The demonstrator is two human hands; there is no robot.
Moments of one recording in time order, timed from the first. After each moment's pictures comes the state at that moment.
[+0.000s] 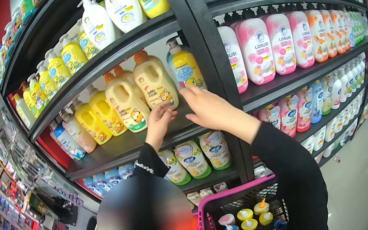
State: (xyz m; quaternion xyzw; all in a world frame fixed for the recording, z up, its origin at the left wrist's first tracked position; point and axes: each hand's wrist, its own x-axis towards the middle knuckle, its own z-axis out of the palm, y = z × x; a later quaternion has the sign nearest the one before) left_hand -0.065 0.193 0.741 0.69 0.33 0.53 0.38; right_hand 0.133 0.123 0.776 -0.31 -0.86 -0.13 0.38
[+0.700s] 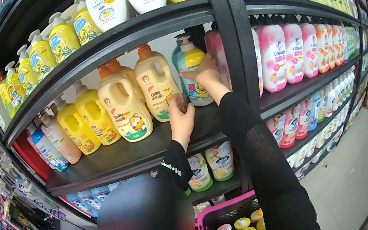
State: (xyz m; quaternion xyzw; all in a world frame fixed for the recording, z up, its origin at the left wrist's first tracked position) left_hand -0.026 0.250 0.722 0.66 0.34 0.63 0.22; right_hand 0.094 0.295 0.810 -0.66 -0.55 0.04 0.51
